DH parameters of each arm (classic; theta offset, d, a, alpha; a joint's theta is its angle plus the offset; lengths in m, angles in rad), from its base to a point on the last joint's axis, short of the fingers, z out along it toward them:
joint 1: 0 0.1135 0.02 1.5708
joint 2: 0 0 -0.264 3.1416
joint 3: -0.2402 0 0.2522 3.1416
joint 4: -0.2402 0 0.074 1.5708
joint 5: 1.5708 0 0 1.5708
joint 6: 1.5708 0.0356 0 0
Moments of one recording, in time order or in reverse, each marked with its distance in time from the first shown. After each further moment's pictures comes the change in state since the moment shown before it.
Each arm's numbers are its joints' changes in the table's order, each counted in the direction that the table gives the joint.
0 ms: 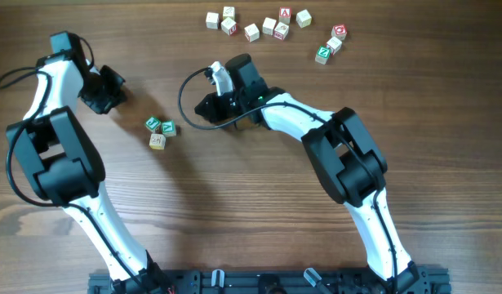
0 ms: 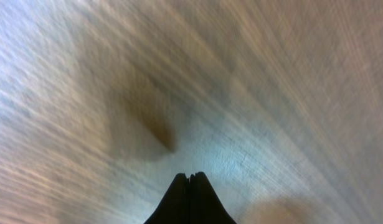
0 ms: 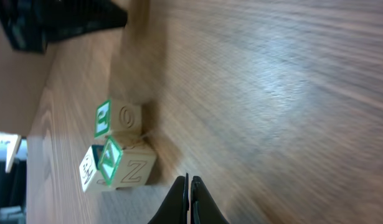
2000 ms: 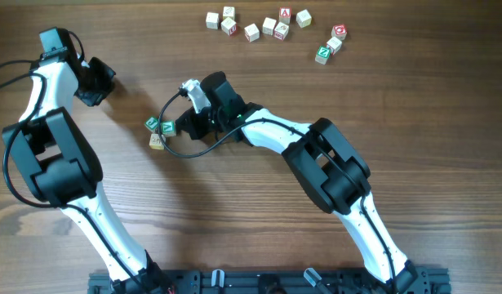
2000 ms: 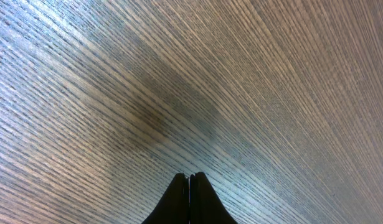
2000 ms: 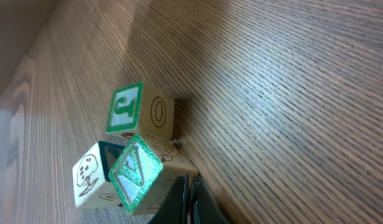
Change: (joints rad) left arm 0.018 0.000 0.000 0.138 -0.042 0.000; right arm 0.114 -0.032 0.000 0.098 0.105 -0.097
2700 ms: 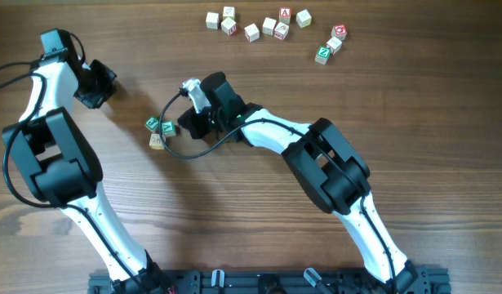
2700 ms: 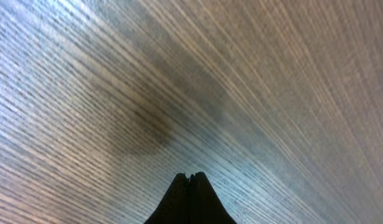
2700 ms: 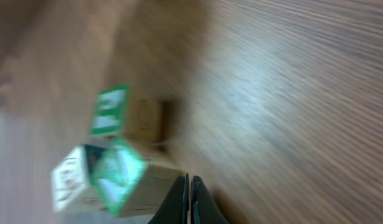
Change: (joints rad) left arm 0.000 0.000 0.000 -0.042 0.003 0.000; right arm -0.001 0.000 0.000 -0.016 0.083 -0.026
